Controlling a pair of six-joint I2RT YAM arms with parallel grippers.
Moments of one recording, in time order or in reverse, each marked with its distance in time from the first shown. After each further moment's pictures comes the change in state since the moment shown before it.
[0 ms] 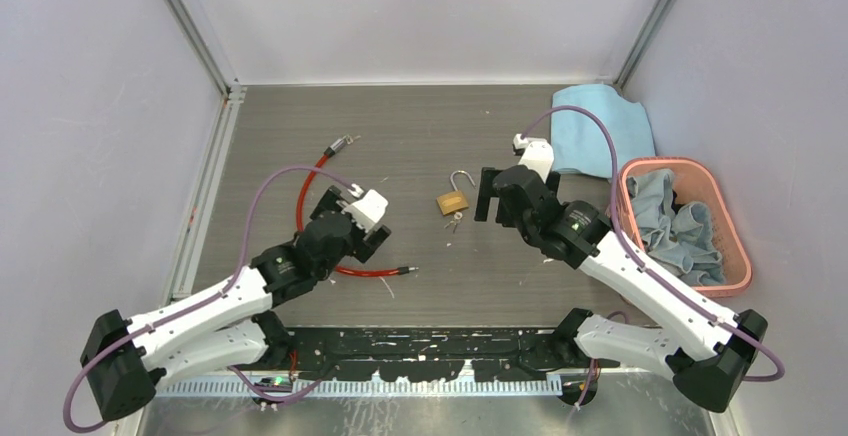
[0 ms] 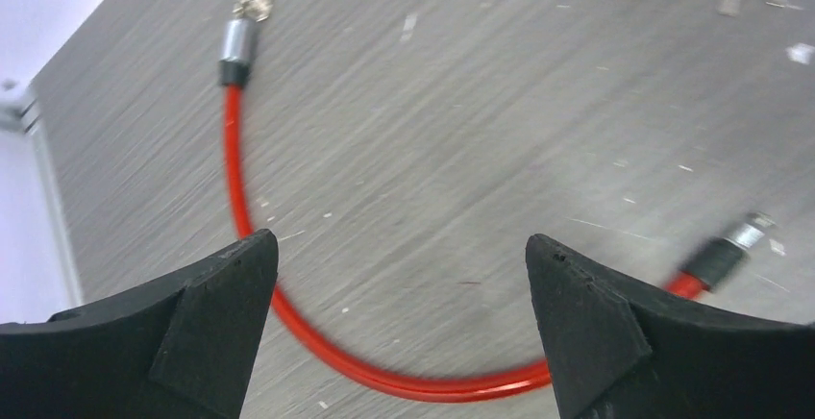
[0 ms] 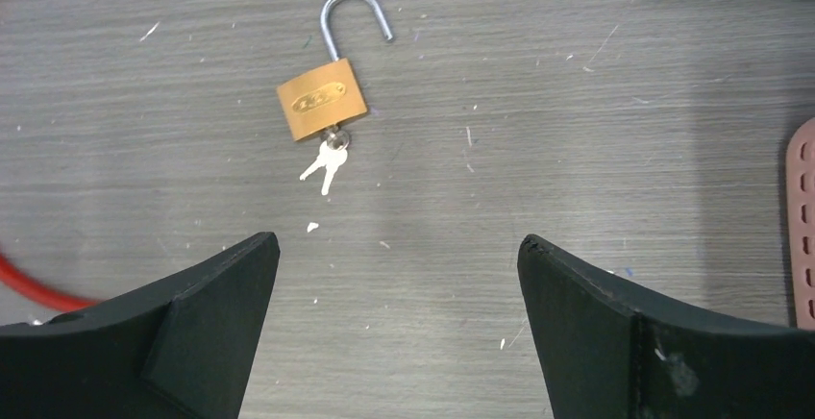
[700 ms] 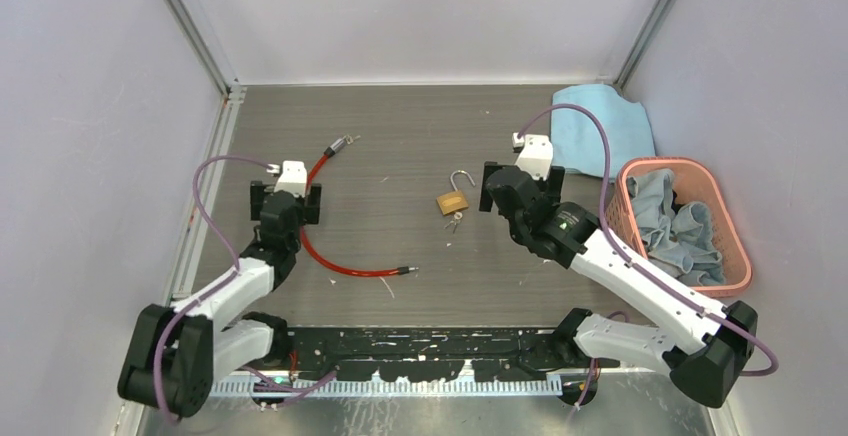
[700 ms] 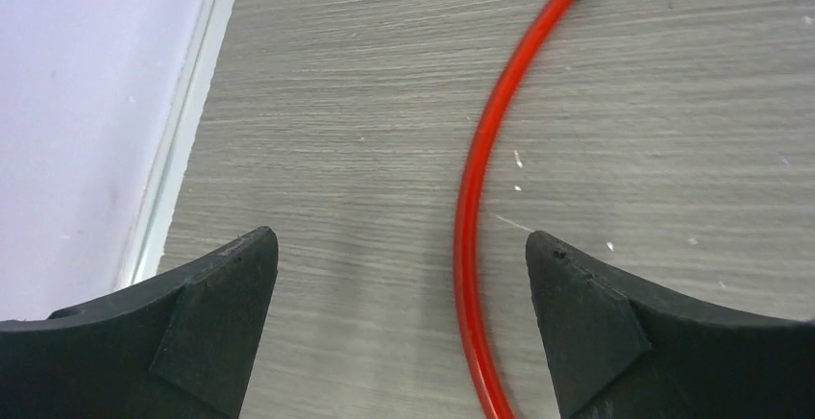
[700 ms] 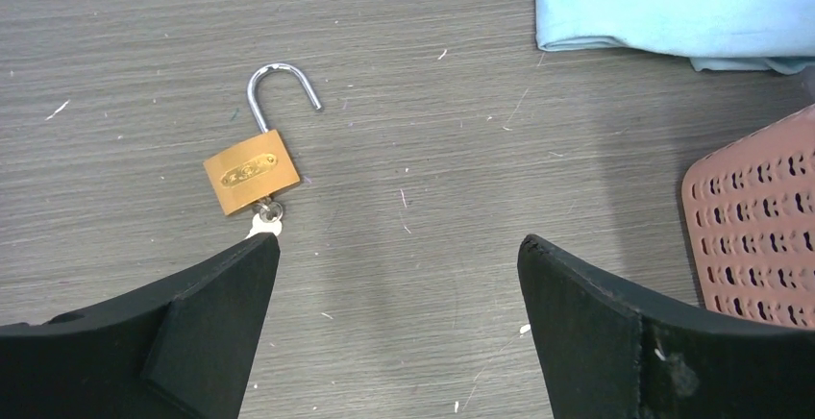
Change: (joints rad) left arm 0.620 0.139 -0.235 0.526 -0.024 -0.042; right arm 0.000 0.017 -0.065 0.126 0.219 -0.080
